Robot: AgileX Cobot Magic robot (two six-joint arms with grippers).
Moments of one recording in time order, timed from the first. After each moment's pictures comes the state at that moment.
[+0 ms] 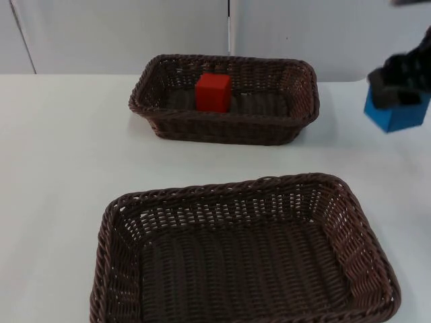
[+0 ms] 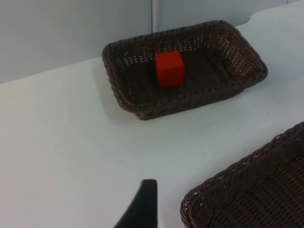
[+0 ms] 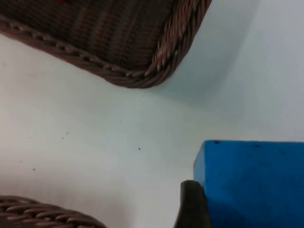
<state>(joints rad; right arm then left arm) 0.34 1.66 -1.02 -0.06 0.30 0.05 -0.31 0.74 -0.78 -0.18 0.68 0.17</state>
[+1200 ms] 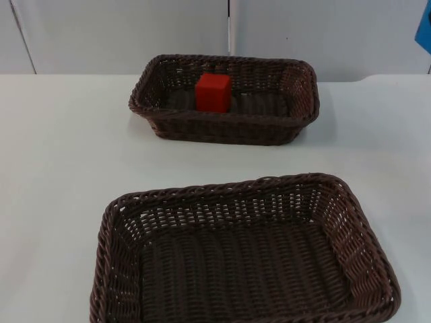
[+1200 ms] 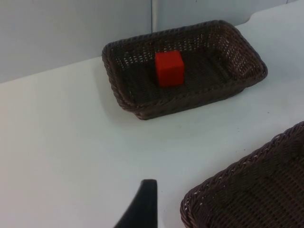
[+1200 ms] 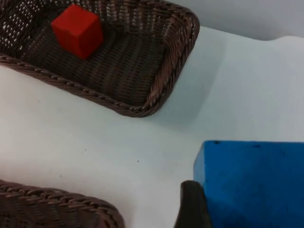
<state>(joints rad) 0.35 1.36 -1.02 -0.07 0.48 0.04 -0.31 0.74 -0.78 -0.18 0.68 0.17</state>
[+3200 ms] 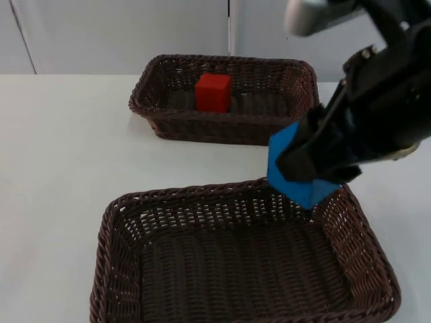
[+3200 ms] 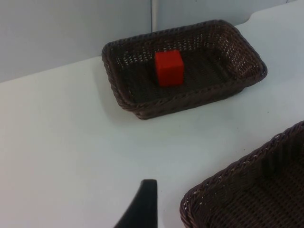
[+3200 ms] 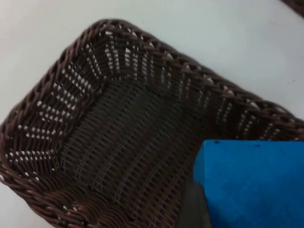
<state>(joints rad) 0.80 1.50 -0.90 -0.01 0.39 0.04 -0.31 0.74 -0.78 -0.18 0.68 0.17</state>
